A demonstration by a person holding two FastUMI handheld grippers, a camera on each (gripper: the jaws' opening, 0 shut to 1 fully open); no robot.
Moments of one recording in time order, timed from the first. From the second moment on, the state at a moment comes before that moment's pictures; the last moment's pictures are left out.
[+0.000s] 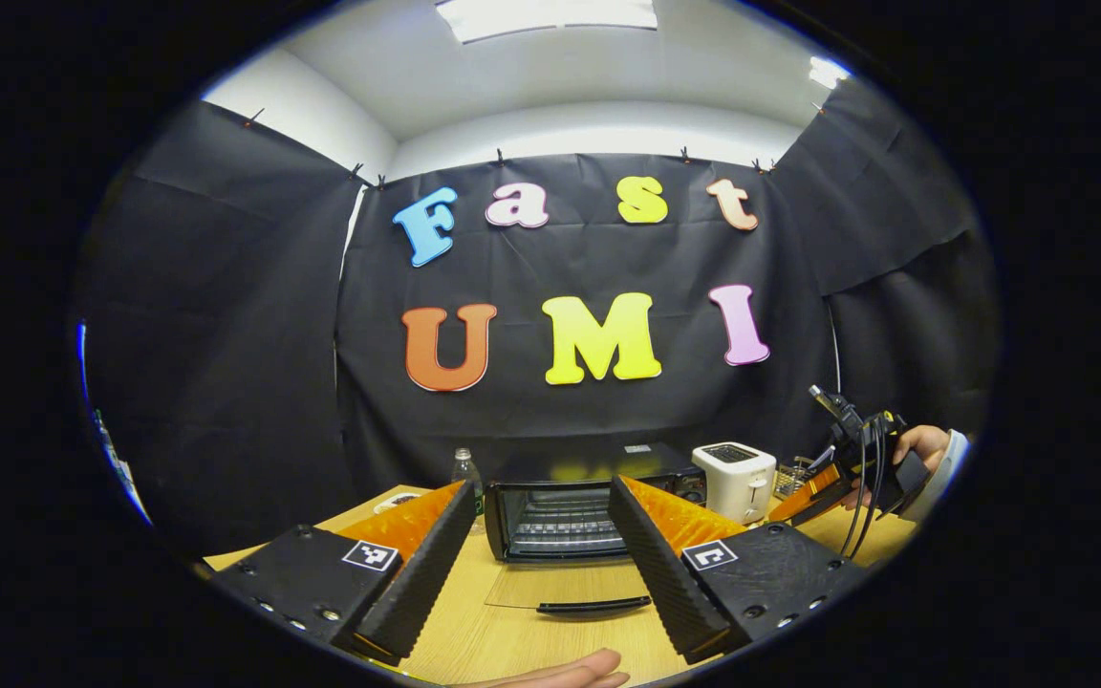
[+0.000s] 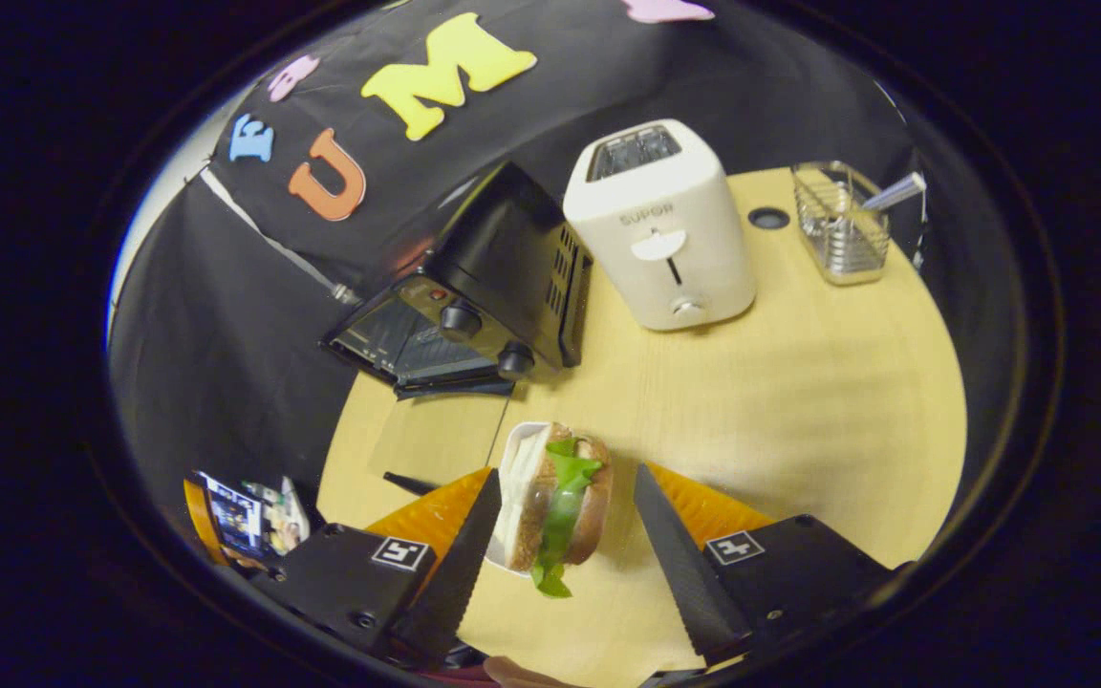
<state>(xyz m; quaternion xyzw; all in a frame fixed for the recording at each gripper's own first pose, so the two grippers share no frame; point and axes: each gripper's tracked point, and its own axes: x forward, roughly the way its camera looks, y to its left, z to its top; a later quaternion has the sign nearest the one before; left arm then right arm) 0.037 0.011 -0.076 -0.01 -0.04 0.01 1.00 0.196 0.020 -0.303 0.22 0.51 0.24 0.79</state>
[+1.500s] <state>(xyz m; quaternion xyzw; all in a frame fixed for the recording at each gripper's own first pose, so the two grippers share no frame) 0.014 0.063 -0.093 -0.04 -0.03 0.01 1.00 0.133 0.199 -0.228 0.43 0.39 0.26 0.77</state>
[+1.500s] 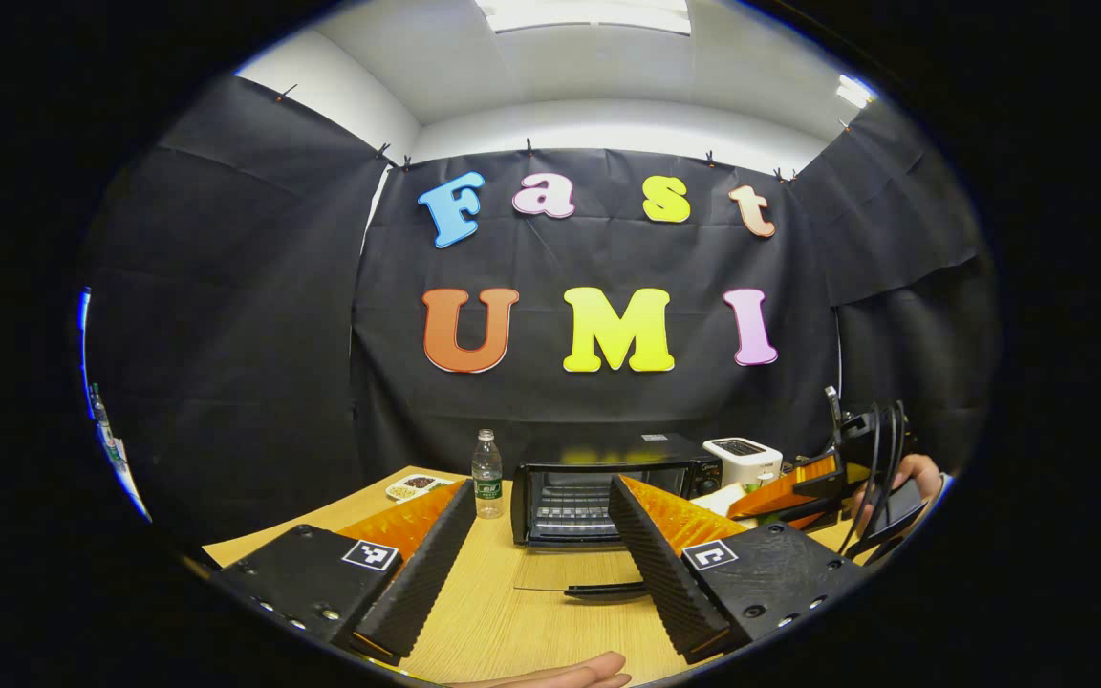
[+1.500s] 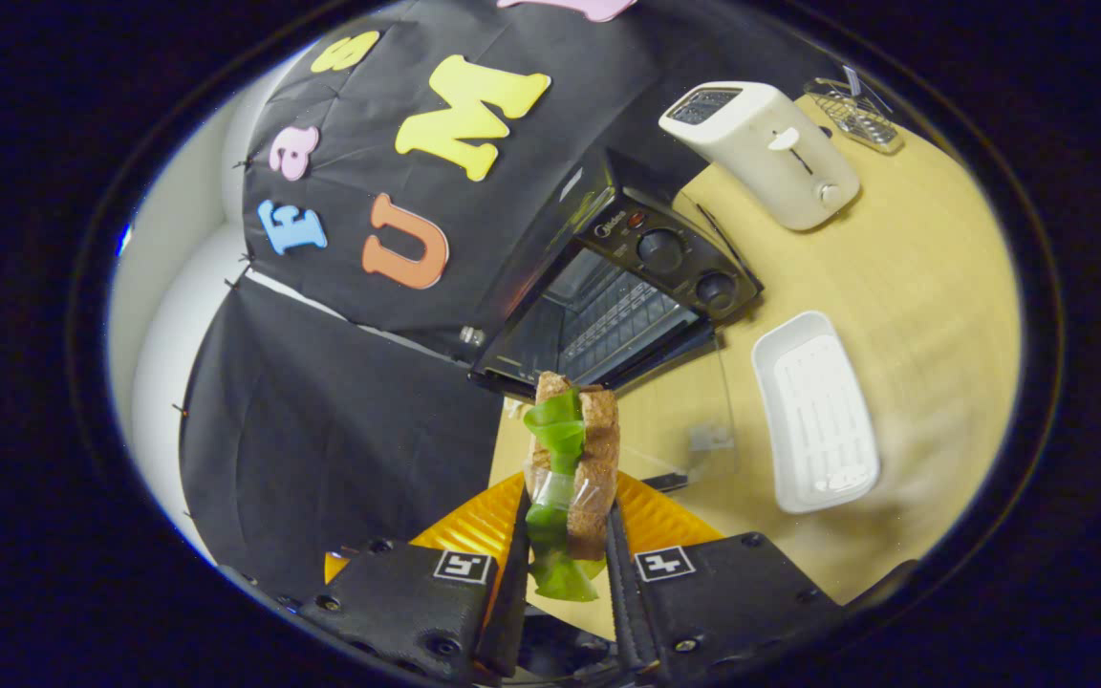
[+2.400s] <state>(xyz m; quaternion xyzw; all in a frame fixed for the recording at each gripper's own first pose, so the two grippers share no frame) -0.005 0.113 -0.119 0.00 -0.02 0.01 1.00 0.324 0.299 -0.268 0.55 0.17 0.06 0.82</state>
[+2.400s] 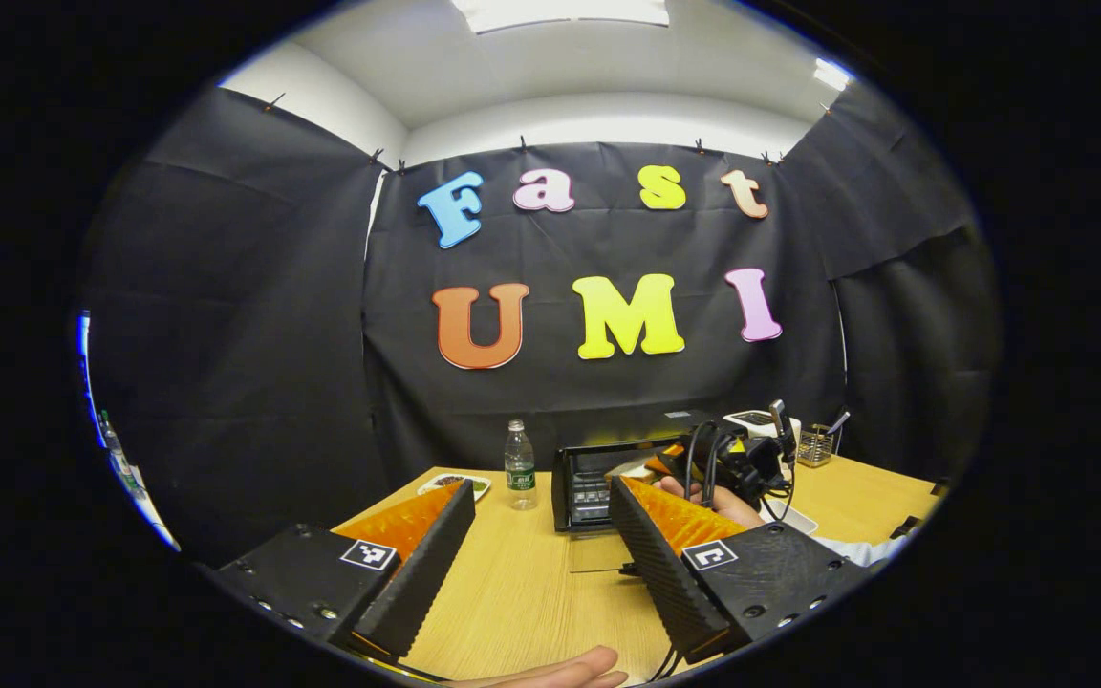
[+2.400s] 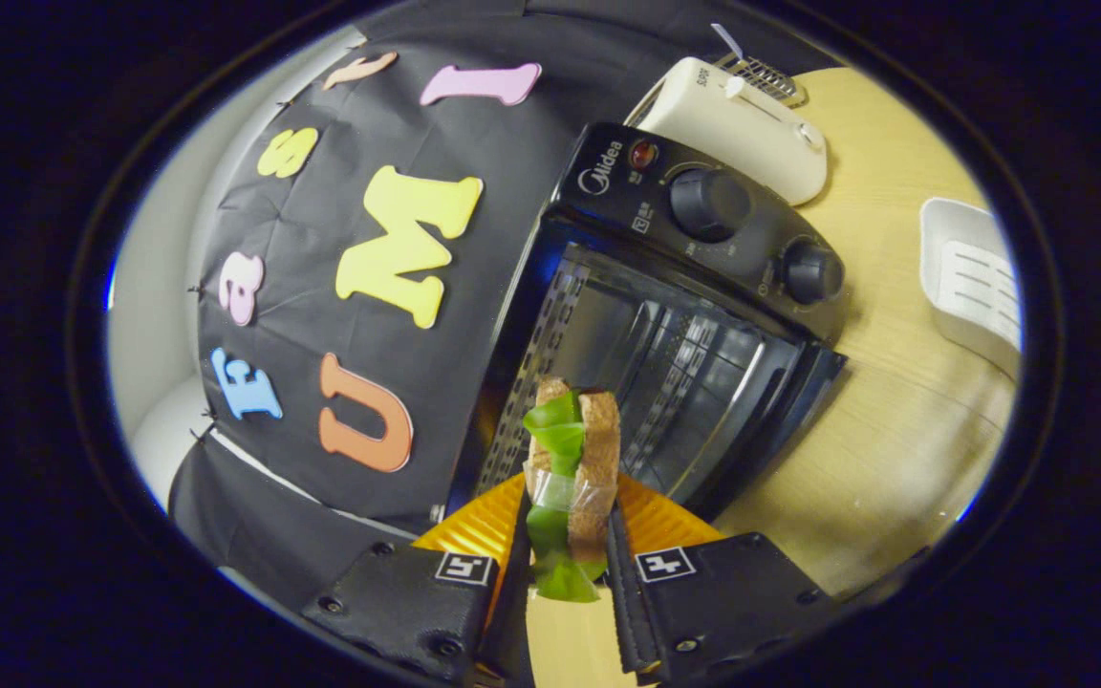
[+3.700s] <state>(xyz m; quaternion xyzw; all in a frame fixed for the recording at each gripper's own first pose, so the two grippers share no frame) -0.010 0.130 -0.174 0.01 0.05 -0.01 1.00 0.369 0.320 -0.319 0.34 0.18 0.03 0.92</state>
